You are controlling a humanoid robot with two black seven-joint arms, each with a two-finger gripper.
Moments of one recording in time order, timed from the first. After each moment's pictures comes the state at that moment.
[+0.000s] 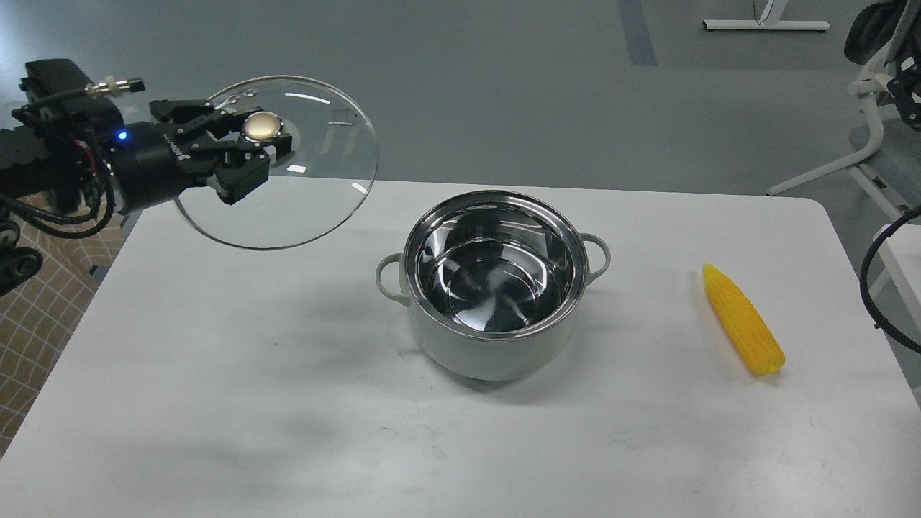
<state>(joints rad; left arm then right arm) -0.68 1.09 -0.62 -1.44 1.88 0.00 -0.39 0.70 -0.42 1.59 0.67 -0.35 0.49 0.03</state>
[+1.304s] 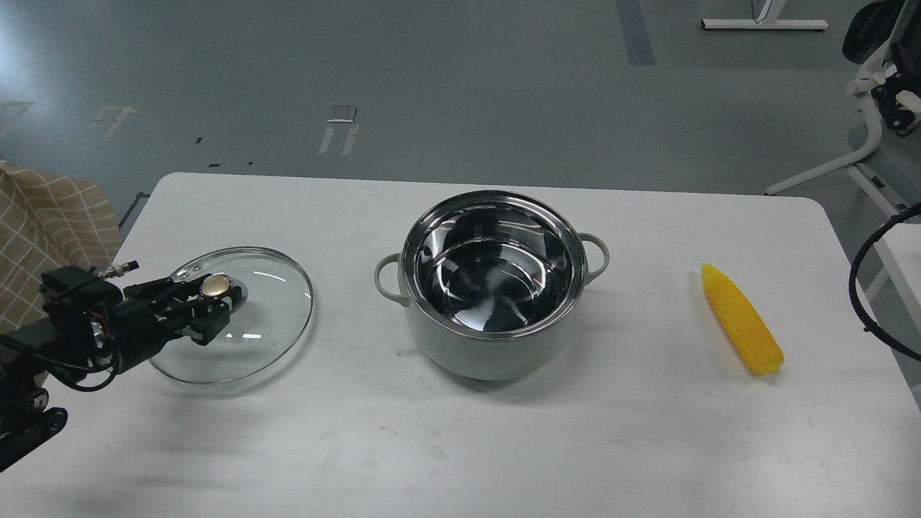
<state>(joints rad) -0.31 0.84 -0.62 -1.04 1.84 0.21 -0.41 0.70 -0.40 1.58 0.68 -0.35 0.49 0.03</state>
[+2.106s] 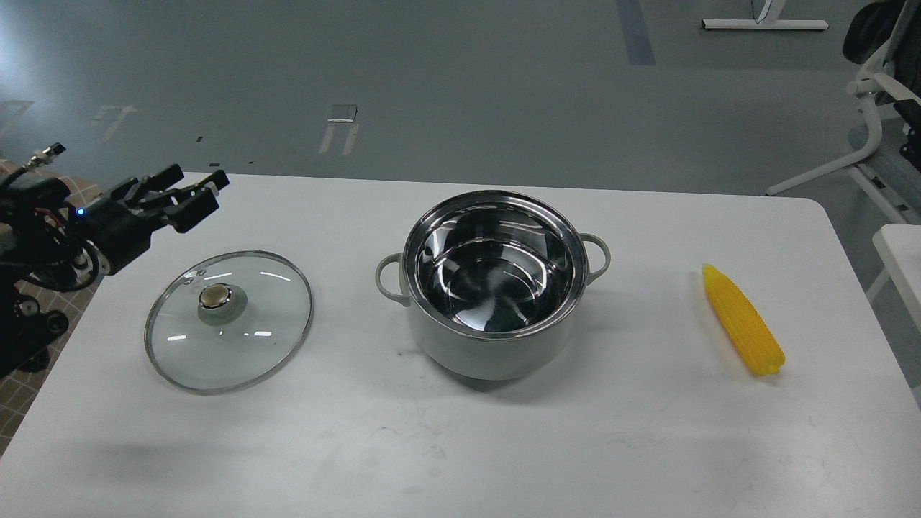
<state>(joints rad) -0.54 0.86 -0.67 -1.04 1.48 0.21 -0.44 0.56 -0.65 1.41 0.90 -0.81 0.49 0.06</state>
